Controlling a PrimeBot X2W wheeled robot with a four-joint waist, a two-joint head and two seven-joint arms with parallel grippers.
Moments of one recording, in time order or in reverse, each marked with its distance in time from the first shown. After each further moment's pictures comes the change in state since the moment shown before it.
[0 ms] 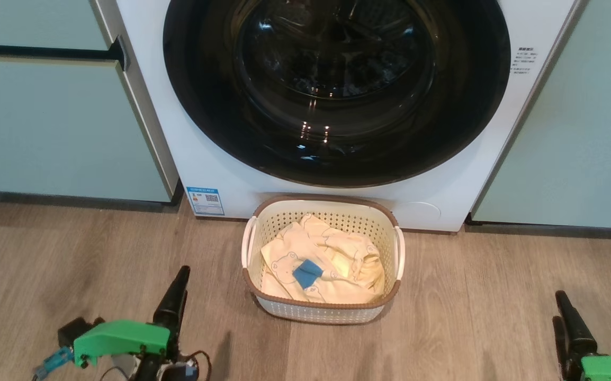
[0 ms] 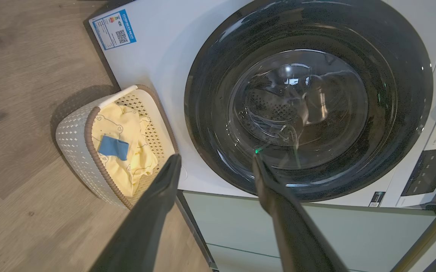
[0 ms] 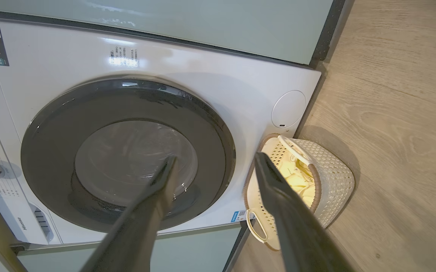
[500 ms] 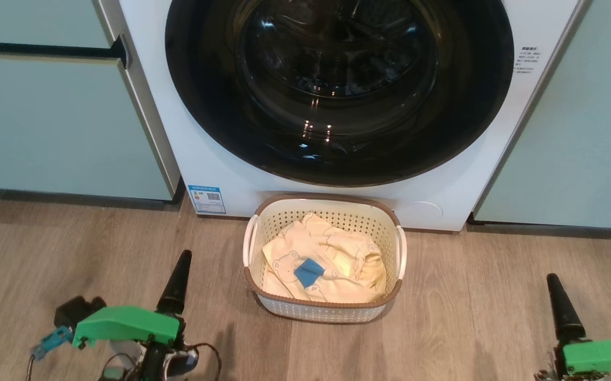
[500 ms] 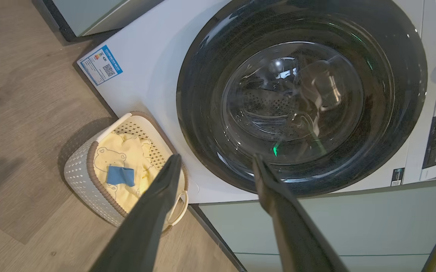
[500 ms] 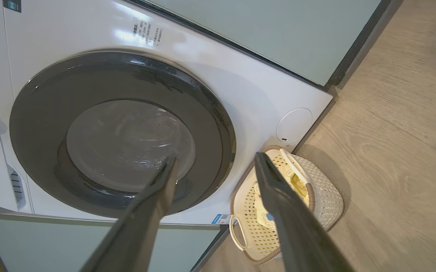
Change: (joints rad) left arm -0.022 0.001 -0.003 -0.035 0.188 0.000 -0.043; right arm -0.023 0.000 0.035 -0.038 -0.188 0.000 -0.035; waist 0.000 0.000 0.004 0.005
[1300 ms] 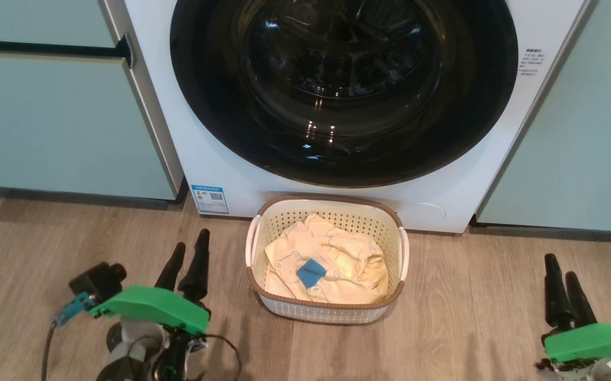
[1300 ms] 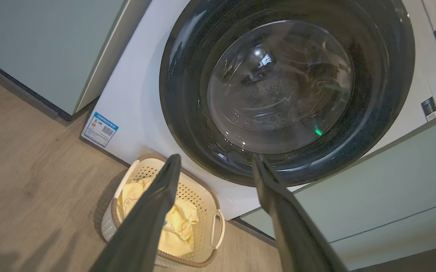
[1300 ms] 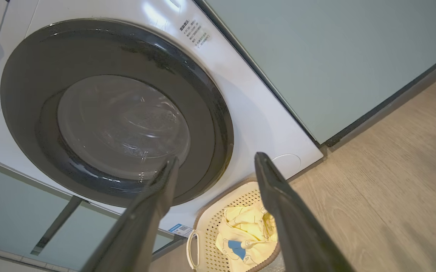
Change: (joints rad) left arm -0.038 0.002 -0.046 -0.057 0.406 0.026 -0.068; right arm -0.021 0.000 0.010 -0.053 -0.380 0.000 -0.072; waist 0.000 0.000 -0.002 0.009
